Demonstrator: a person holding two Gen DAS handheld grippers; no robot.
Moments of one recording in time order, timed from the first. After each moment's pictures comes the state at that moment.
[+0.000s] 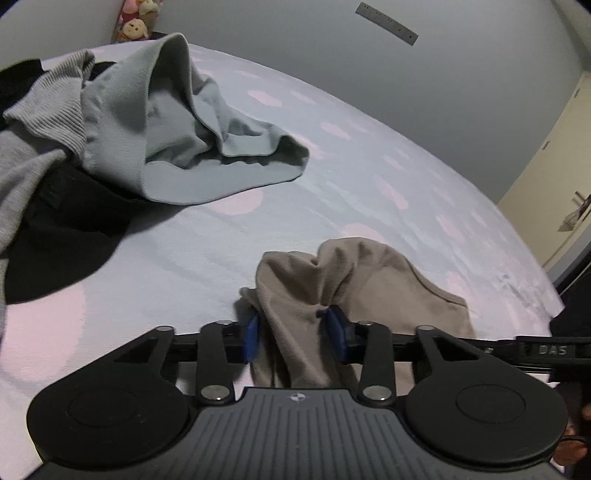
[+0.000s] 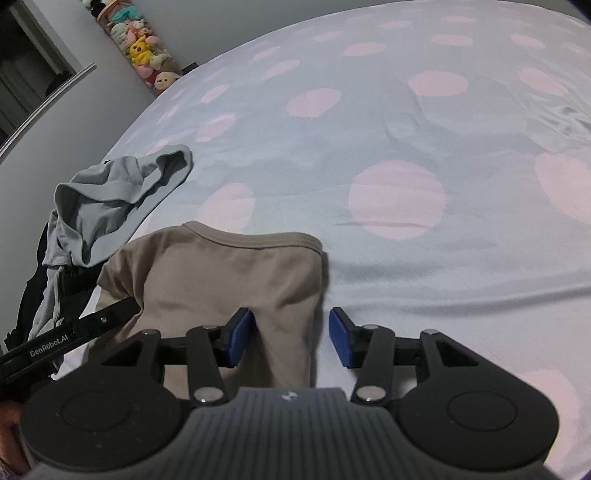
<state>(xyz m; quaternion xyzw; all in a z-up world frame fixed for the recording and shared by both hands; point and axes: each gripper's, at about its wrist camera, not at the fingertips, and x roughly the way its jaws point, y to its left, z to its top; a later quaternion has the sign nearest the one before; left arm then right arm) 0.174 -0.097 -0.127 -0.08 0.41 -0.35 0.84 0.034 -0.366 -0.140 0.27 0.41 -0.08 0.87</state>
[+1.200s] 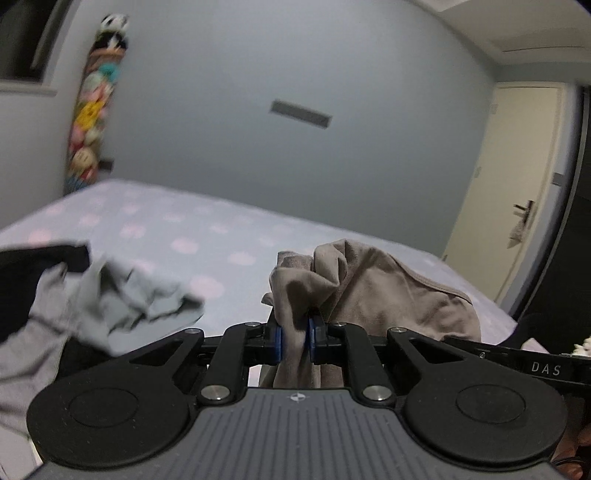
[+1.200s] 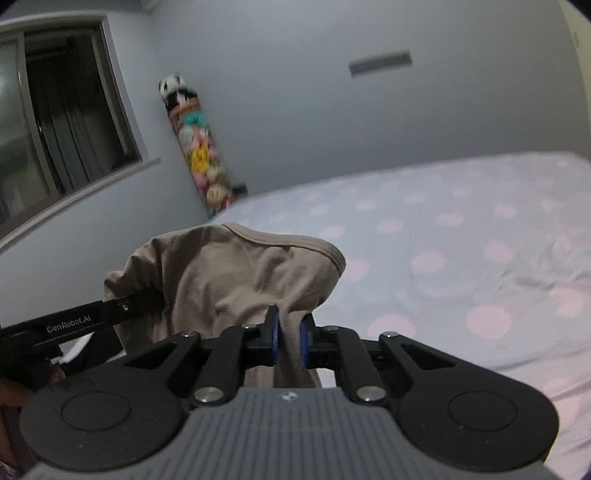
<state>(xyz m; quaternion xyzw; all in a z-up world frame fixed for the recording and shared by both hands) 0.043 -0.103 0.057 -0.05 0.21 -0.41 0.89 -0.123 -0.317 0.025 0.18 0.18 -0.09 0.96</state>
